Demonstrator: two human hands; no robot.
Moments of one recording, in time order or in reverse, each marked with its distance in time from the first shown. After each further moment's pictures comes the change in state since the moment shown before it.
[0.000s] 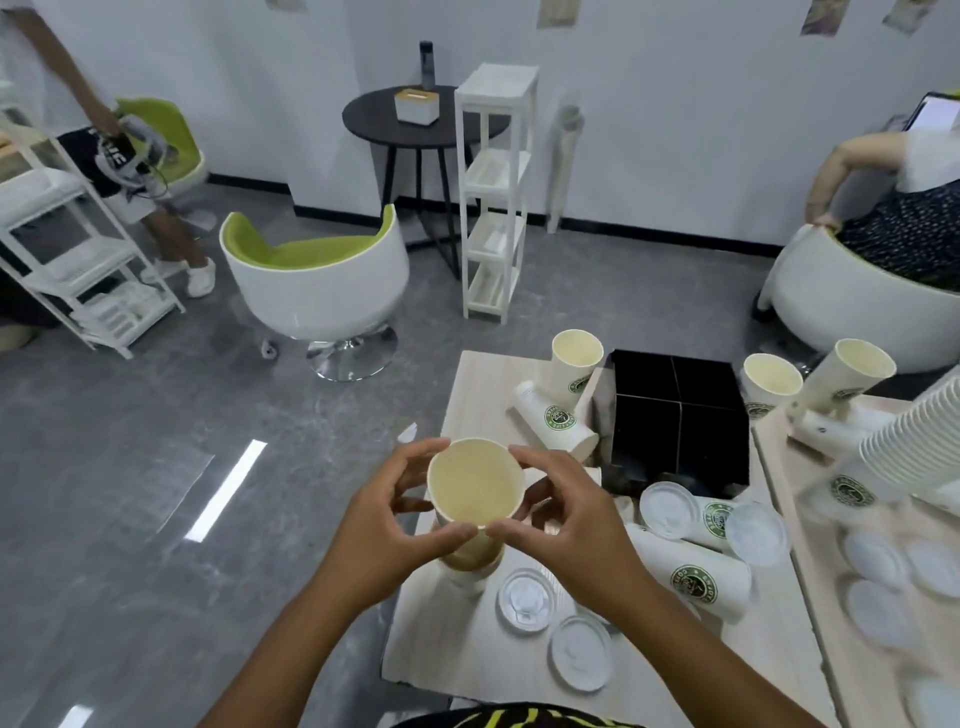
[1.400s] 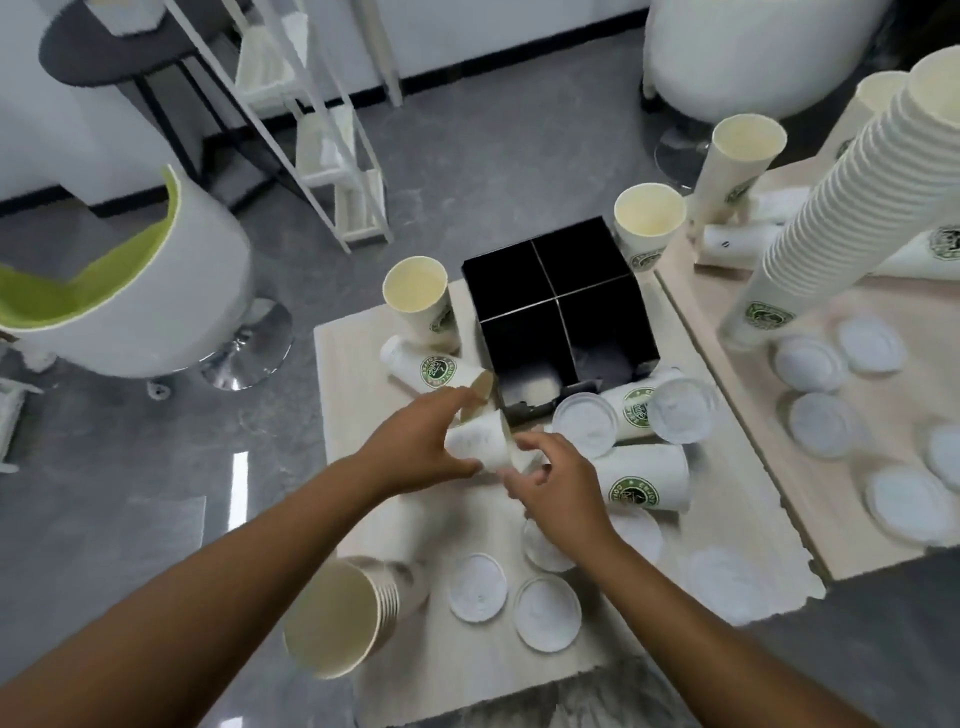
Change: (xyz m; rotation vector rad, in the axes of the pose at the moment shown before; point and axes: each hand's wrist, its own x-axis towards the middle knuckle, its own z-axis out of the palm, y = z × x) left_hand 0.197 -0.044 0.173 0.793 -0.794 0.169; right_hand 0.007 0.182 -0.034 0.160 0.450 0.592
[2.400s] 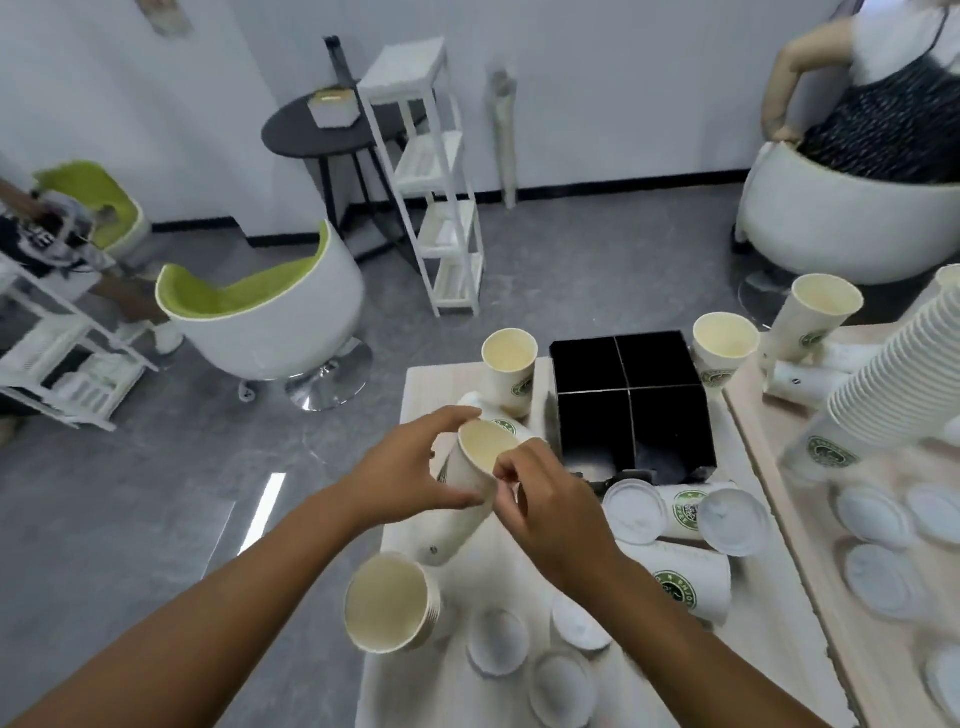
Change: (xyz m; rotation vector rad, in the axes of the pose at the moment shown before) left_hand -0.109 0.020 -0.070 -0.272 0.348 -0.098; right_hand -0.026 -0.116 0.006 -0.407 0.009 -0.986
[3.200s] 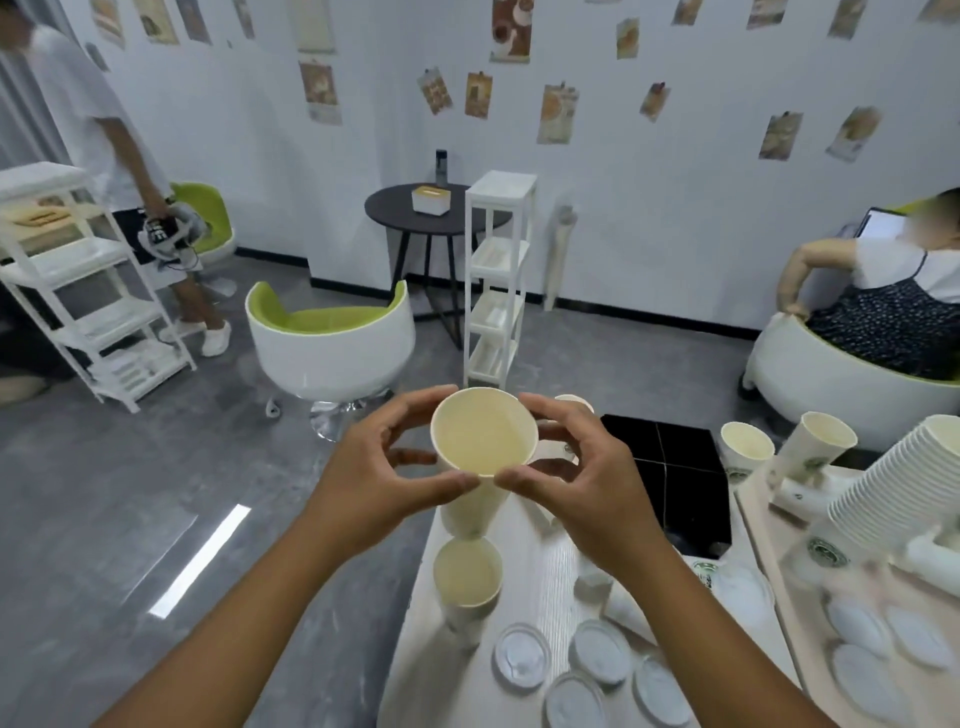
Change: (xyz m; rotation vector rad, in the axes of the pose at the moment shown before) left_hand -0.186 0.032 -0.077 -0.509 0.552 0.165; right_hand 0.029 -0.165 -0.060 0.591 -0.193 0.158
